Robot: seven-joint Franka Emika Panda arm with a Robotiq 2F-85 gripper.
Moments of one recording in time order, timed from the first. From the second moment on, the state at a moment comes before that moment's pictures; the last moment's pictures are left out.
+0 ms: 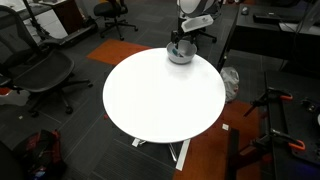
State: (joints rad) arm -0.19 0.69 -0.20 -1.71 0.06 2.42 0.38
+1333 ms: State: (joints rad) arm -0.19 0.83 -0.18 -1.60 0.07 2.42 0.33
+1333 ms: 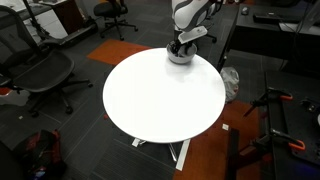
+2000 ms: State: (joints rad) arm -0.20 0.84 -0.18 -1.58 0.09 2.42 0.33
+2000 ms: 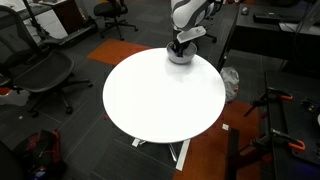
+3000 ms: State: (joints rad) arm -0.20 0.51 -0.14 -1.79 0.10 2.44 0.22
